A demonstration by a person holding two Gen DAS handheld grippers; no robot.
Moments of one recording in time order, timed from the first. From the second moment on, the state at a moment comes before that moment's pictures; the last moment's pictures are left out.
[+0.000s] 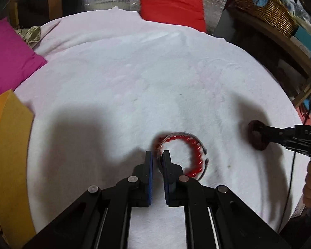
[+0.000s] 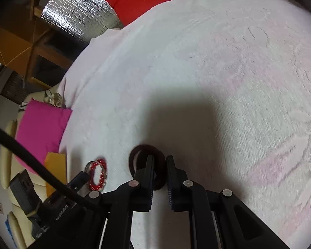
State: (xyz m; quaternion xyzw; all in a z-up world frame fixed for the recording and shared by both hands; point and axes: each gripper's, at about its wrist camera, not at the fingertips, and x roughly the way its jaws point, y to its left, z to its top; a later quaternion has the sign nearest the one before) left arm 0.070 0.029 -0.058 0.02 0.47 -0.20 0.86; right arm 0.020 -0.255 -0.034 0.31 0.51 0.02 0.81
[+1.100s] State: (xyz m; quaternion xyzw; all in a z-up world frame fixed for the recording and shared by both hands) left arm 0.074 0.017 -0.054 0.06 0.44 -0.21 0.87; right arm 0.022 -0.304 -0.025 0.36 0.49 -0.01 0.79
